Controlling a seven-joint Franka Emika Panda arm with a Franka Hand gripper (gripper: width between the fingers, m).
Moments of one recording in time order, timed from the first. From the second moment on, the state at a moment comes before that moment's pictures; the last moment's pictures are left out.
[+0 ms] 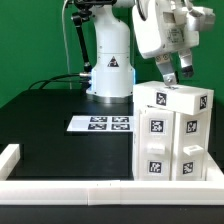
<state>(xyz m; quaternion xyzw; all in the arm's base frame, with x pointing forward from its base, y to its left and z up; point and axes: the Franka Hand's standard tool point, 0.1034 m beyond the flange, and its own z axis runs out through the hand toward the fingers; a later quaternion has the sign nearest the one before) 0.589 0.092 0.175 -0.53 0.83 0.05 0.15</state>
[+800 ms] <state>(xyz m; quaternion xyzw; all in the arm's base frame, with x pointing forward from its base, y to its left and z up) 0.592 0.099 0.173 -0.85 0.51 0.04 0.13</state>
